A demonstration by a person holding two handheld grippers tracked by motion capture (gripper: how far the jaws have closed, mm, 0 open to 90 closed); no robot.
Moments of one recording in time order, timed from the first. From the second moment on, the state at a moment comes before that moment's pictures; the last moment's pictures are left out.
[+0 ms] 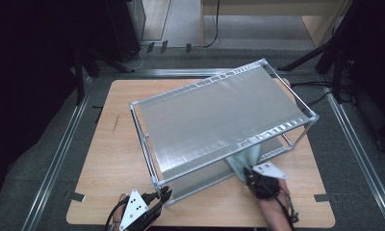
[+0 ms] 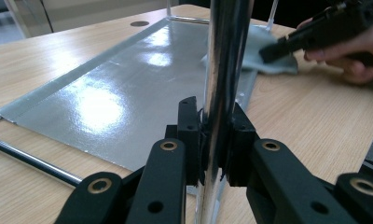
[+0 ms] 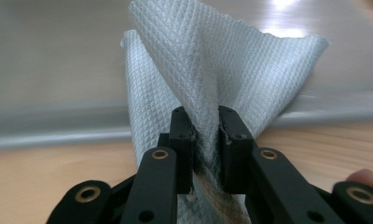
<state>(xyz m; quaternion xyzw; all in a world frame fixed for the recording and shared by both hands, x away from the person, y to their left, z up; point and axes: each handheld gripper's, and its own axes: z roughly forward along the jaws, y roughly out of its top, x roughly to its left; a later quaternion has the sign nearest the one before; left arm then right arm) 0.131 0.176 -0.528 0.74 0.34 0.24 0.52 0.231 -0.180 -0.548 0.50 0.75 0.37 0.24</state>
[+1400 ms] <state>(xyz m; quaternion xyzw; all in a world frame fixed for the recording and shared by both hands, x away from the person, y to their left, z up) 0.135 0.218 -0.528 0.71 0.40 0.26 0.51 0.208 -0.269 -0.448 0.56 0.58 0.45 0.39</state>
